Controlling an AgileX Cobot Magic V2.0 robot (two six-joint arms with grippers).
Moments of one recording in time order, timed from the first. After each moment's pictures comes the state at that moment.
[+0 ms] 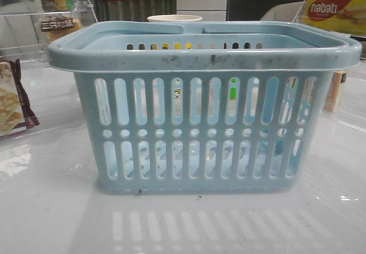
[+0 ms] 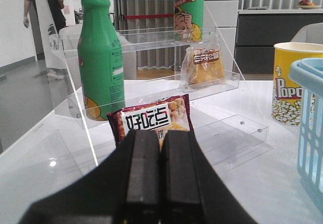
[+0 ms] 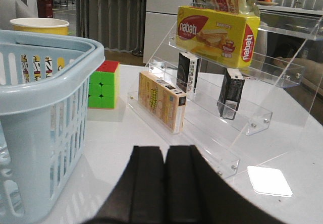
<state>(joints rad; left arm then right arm) 0.00 -0.01 0.01 -0.08 0.04 0.10 0.01 -0.01 0.03 0.01 0.03 -0.04</state>
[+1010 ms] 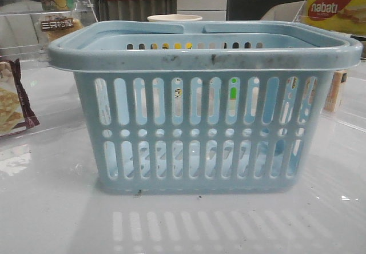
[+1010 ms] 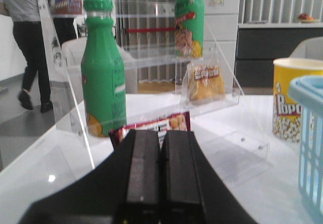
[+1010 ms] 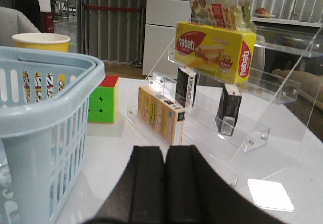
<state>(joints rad) 0.00 -0.01 -0.03 -0.08 0.00 0.10 0.01 -0.01 -0.02 0.01 0.02 -0.04</state>
